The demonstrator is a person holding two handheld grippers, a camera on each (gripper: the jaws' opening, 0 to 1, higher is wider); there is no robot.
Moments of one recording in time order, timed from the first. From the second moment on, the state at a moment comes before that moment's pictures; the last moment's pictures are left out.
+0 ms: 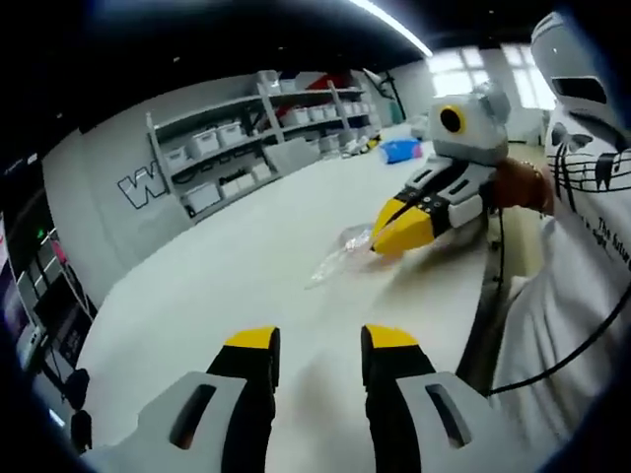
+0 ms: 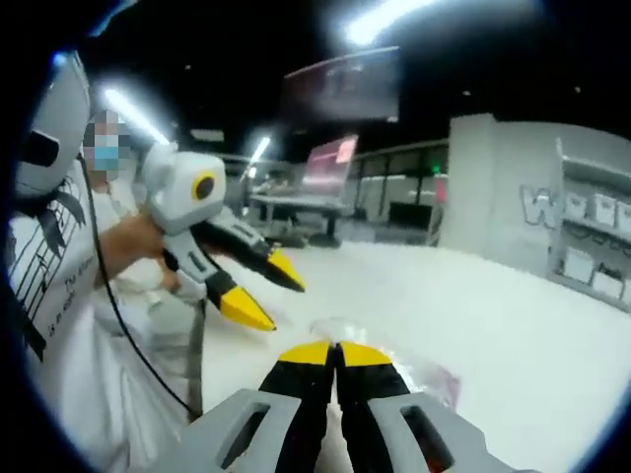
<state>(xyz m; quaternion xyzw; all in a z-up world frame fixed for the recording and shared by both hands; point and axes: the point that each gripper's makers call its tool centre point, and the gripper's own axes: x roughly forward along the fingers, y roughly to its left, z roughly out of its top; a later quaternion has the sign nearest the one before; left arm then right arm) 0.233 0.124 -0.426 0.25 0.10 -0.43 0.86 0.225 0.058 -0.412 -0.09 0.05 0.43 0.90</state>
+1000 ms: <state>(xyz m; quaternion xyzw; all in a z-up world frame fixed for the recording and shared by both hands) 0.226 0.083 -0.413 0.42 -0.04 -0.45 0.79 0.222 0.058 -0.409 -0.04 0.06 0.43 0.90</state>
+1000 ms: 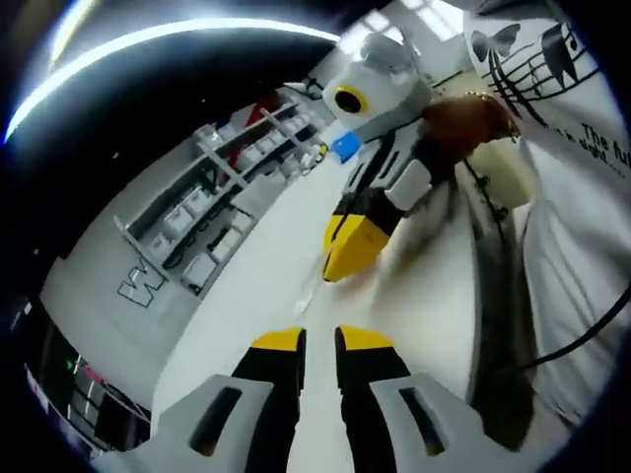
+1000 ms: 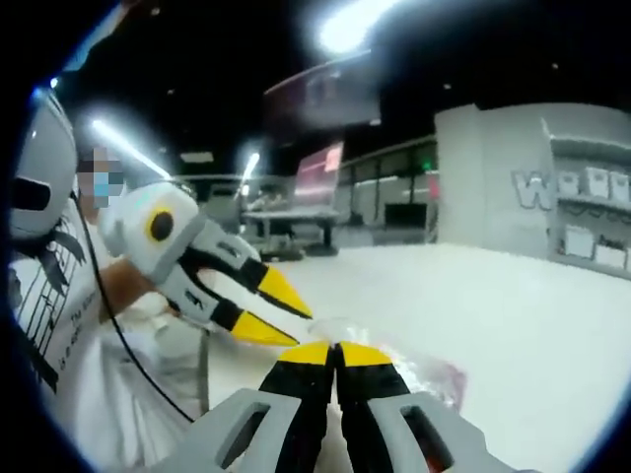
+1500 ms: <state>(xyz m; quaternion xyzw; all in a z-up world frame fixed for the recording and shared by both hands) 0.226 0.072 -0.402 0.48 -0.10 -0.44 0.76 0.221 0.059 -0.407 -0.02 0.06 0.43 0.90</state>
